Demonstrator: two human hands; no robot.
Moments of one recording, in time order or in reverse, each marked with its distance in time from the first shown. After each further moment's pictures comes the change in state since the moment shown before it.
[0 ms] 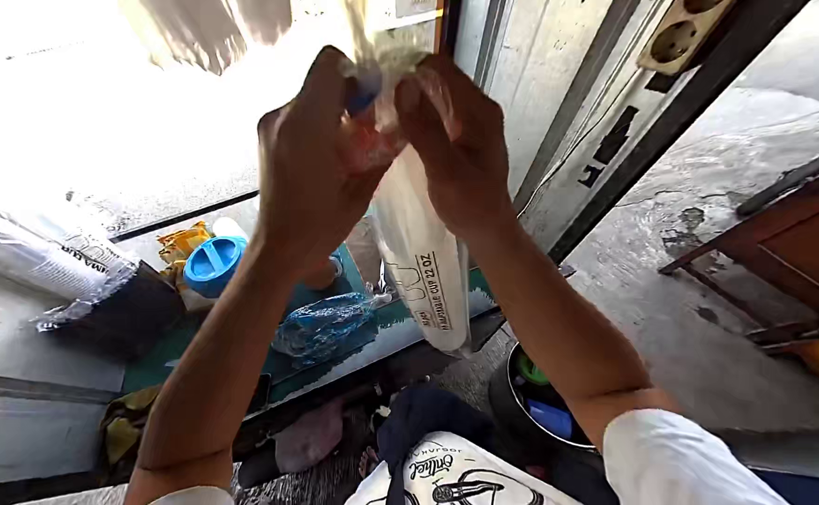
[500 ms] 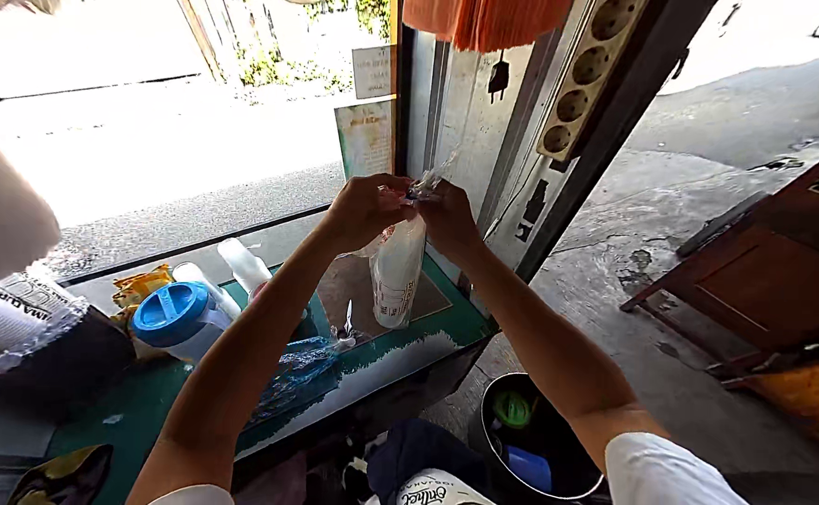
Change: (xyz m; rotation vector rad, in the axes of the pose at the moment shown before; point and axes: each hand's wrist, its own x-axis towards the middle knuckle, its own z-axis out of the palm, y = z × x) left_hand 0.056 -0.040 0.142 -0.528 -0.466 -0.125; right_hand -0.020 0.111 -0.103 -0.181 -0.012 0.349
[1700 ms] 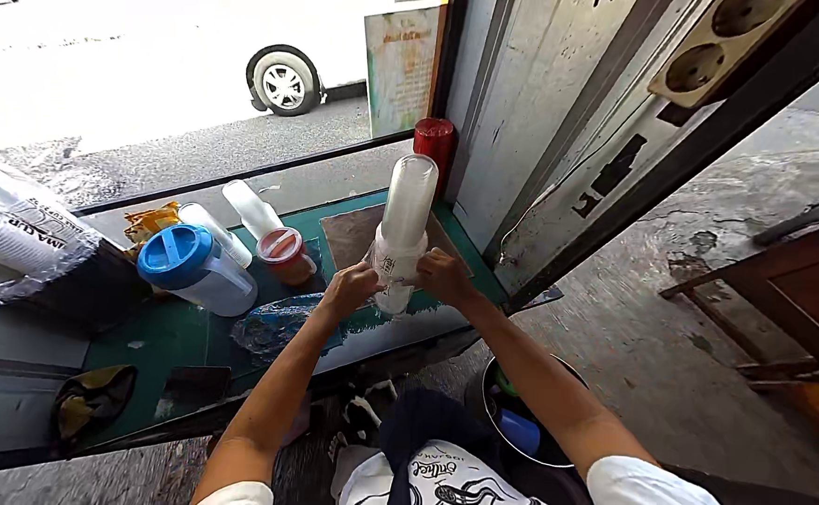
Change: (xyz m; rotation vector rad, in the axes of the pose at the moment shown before) left_hand -0.171 -0.192 0.136 0.418 -0.136 -0.216; right_hand -0.138 0.198 0.039 -0.340 -0.486 -0.123
